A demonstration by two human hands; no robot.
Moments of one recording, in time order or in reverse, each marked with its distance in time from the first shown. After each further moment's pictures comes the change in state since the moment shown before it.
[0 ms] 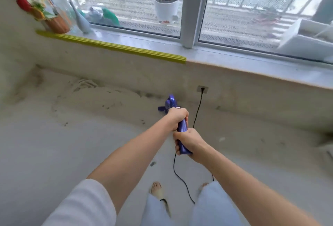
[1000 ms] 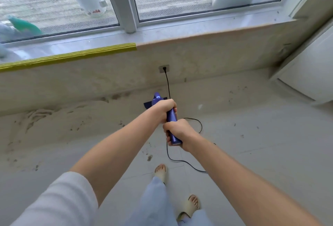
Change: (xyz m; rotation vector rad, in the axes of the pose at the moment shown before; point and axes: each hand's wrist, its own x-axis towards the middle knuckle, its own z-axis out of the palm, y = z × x) left_hand 0.005 -0.024 0.025 0.318 -0.270 -0.214; right_hand -0.005 0.041 0.014 0.361 0.265 0.123
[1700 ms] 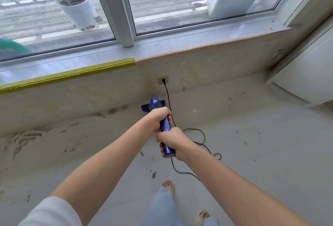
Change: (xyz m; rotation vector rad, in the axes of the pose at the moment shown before) left_hand 0.040 0.070 -0.072 -0.036 -0.103 -0.008; right_hand 0.051 -0.076 0.067 0.074 0.018 0.070
